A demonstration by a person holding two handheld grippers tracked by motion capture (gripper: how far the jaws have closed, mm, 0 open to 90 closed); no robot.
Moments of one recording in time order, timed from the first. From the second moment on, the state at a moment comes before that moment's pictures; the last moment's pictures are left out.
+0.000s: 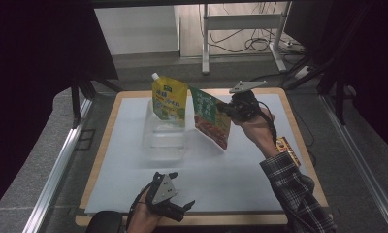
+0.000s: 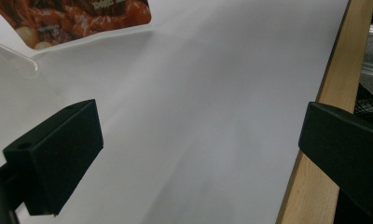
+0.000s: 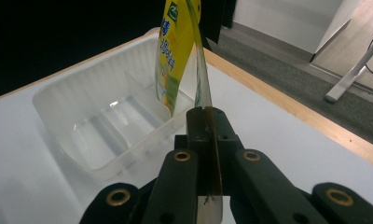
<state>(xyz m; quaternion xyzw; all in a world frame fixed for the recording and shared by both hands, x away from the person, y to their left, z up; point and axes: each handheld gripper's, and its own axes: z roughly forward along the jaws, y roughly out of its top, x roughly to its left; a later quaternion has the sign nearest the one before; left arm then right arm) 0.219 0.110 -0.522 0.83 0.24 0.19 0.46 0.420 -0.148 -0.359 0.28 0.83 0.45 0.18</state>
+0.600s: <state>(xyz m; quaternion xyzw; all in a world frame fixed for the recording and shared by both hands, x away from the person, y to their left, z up) 0.218 0.110 -0.521 0.83 0.24 0.19 0.46 0.419 -0.148 -0.331 0.26 0.82 0.48 0.16</state>
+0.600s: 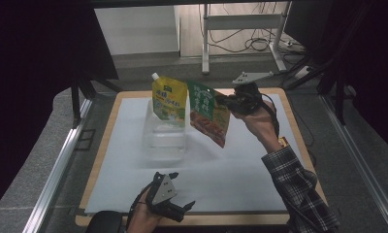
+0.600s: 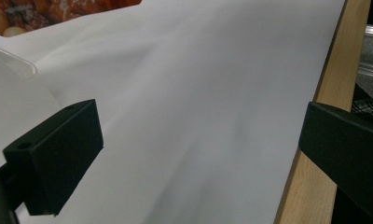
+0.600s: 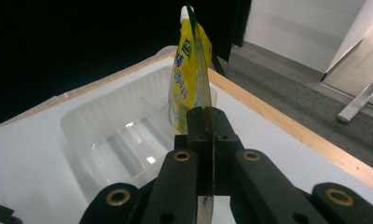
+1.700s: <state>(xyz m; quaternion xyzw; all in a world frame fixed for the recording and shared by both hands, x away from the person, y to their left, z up) 0.218 0.112 -0.520 0.83 0.24 0.19 0.47 0.436 -0.110 -0.303 0.22 0.82 0.51 0.14</state>
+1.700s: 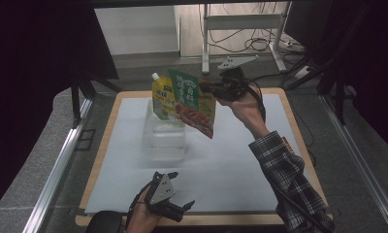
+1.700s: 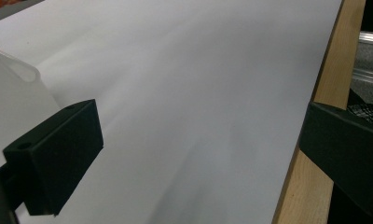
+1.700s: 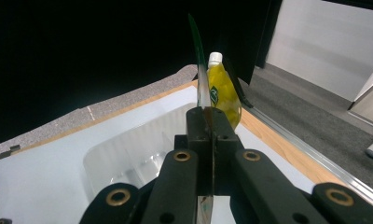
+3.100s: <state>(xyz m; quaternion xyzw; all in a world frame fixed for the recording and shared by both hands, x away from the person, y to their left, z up) 0.216 0.113 -0.518 0.83 0.23 0.18 0.48 0.474 -0.015 -0.329 0.16 0.82 0.54 0.09</state>
